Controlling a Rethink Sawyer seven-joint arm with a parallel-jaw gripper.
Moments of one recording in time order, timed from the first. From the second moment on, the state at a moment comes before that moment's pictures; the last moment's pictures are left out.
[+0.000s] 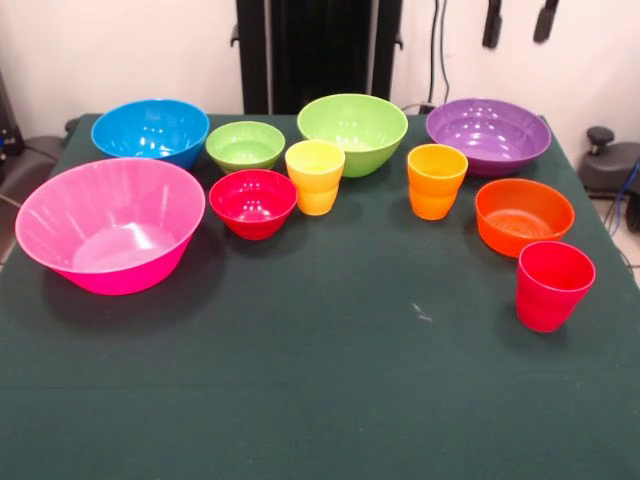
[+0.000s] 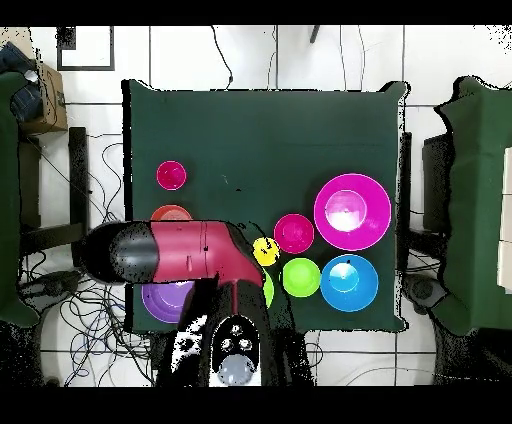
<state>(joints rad) 0.02 -0.92 0.03 1.84 0.02 0.72 1.57</state>
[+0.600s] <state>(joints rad) 0.04 -0.73 0.02 1.80 0.02 0.57 1.58</state>
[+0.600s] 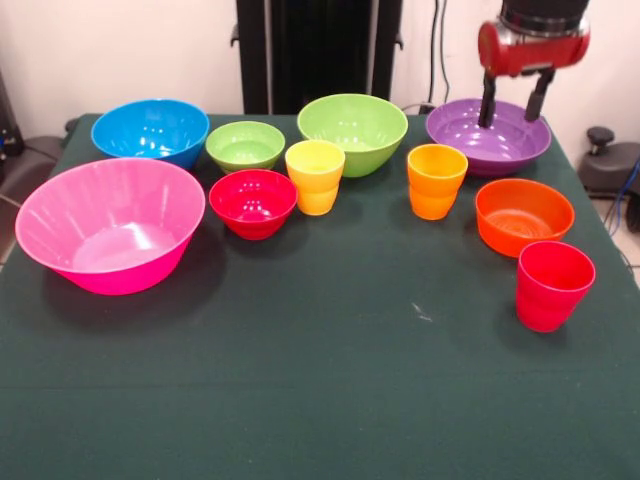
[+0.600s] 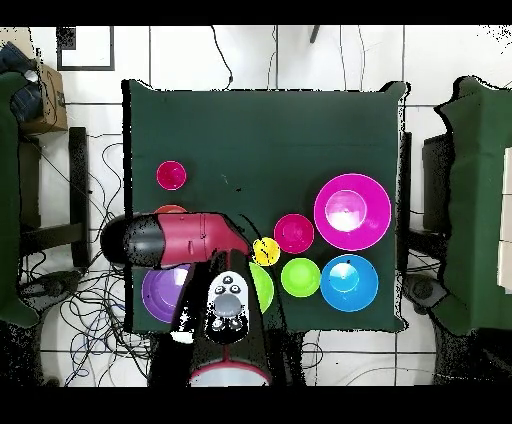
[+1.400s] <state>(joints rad) 0.05 -0.66 0.02 1.79 0.03 0.49 1.58</state>
